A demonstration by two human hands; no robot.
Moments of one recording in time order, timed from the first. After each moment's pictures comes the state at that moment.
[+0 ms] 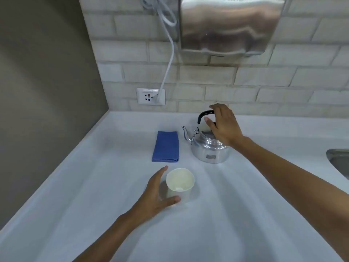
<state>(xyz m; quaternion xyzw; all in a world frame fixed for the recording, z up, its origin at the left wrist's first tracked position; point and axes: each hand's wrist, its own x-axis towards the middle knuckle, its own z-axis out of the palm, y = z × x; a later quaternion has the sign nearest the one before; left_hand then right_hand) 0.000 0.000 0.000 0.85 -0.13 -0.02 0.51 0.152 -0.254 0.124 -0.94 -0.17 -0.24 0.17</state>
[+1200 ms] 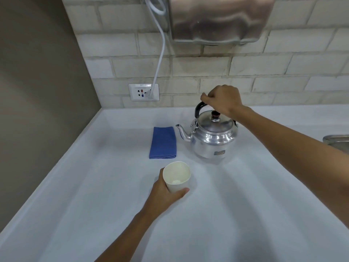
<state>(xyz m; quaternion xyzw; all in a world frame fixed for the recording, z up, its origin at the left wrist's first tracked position) 0.014 -0.032 -0.014 0.82 -0.04 0.00 0.56 0.162 -0.245 0.188 -0.96 -0.11 -0.23 0.13</state>
